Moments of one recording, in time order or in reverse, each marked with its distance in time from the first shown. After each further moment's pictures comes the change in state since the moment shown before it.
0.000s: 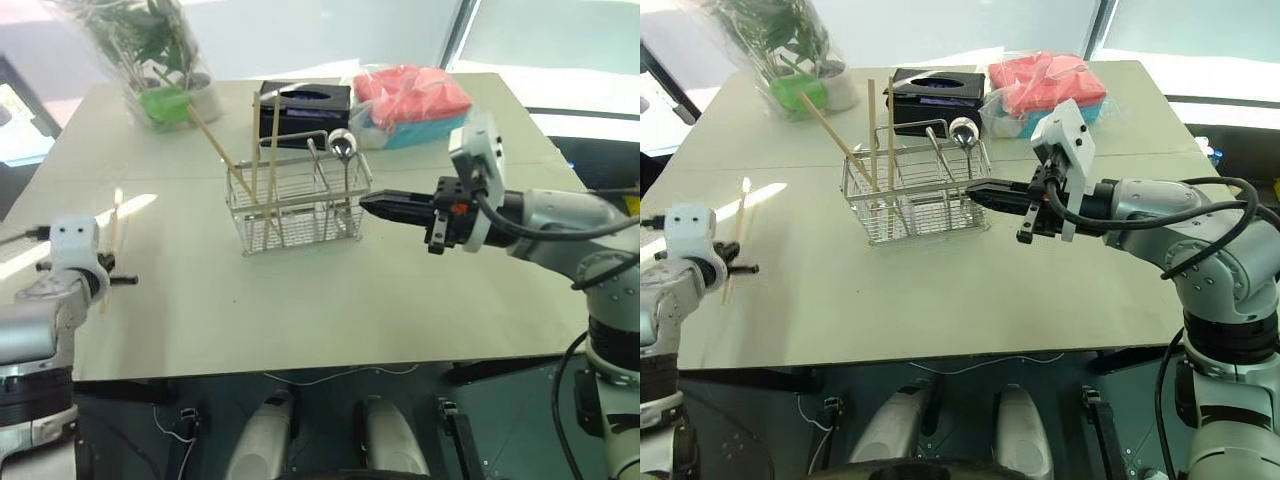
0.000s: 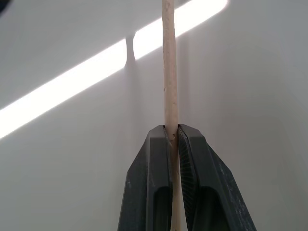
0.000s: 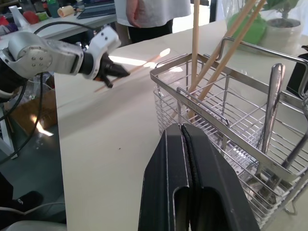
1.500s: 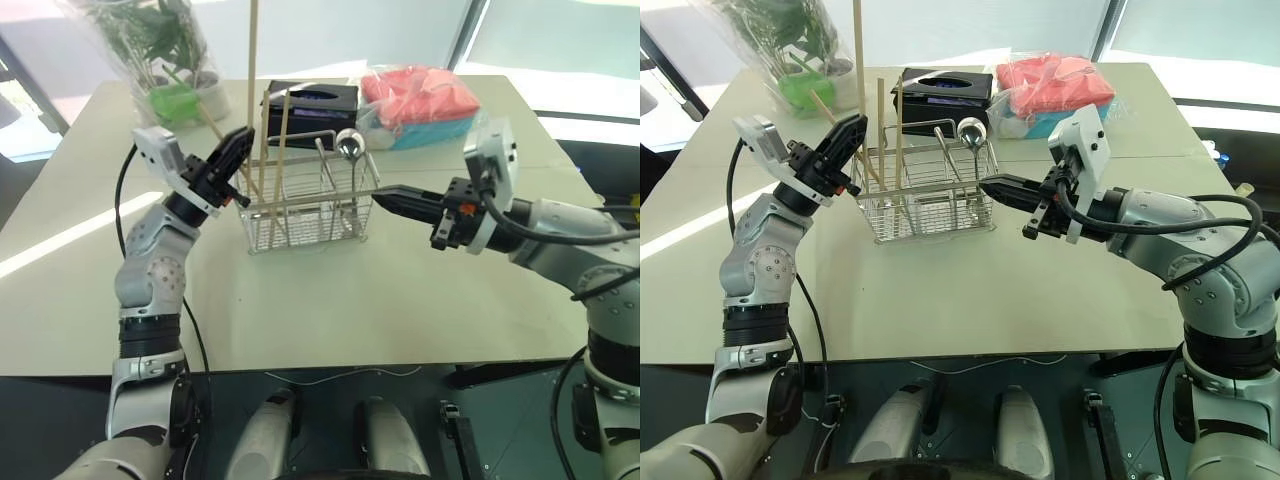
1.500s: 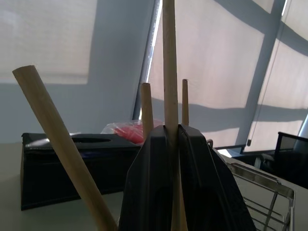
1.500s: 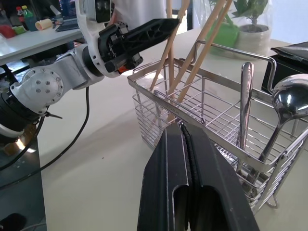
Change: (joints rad) left arm -0.205 -0.367 -0.183 0.129 -0.282 -0.713 -0.558; right arm 0.083 0.022 -0.055 -0.025 0.011 -0.032 -0.093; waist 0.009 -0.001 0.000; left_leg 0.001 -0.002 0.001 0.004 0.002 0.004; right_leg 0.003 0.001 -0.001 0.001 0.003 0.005
